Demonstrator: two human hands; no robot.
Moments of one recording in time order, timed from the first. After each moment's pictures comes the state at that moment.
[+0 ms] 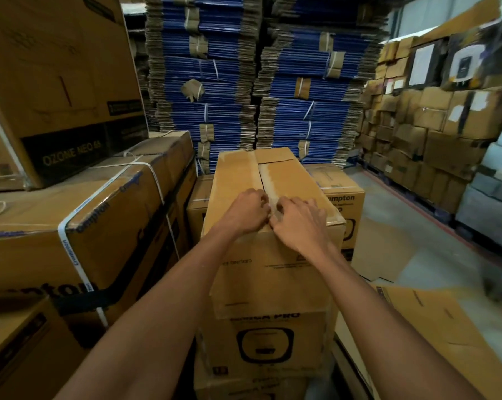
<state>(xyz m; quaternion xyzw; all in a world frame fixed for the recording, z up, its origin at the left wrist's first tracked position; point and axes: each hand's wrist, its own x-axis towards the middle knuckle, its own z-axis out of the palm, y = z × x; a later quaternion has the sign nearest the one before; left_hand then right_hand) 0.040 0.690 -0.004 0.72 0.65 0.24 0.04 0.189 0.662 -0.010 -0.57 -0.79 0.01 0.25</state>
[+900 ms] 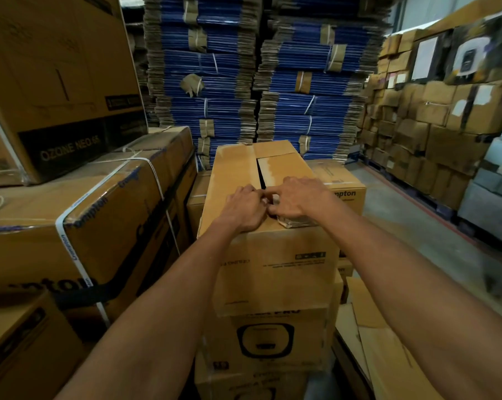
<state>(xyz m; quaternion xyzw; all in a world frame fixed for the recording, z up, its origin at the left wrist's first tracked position) 0.039 0.691 -0.011 0.72 0.68 0.17 -0.01 0.186 0.706 0.039 -0.49 -0.87 -0.07 -0.03</state>
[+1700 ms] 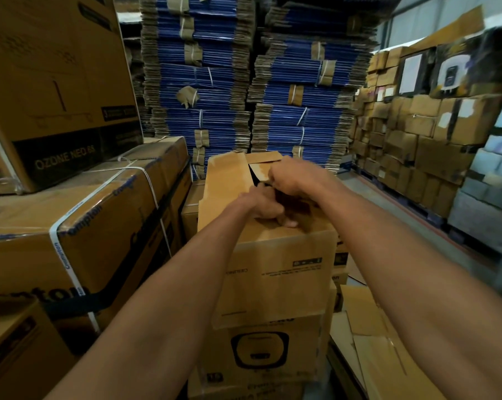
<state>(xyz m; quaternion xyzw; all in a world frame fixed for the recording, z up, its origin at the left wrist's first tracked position) 0.080 0.717 0.026 0.71 0.68 0.11 0.16 0.190 0.705 0.092 -0.49 -0.86 -0.11 0.03</state>
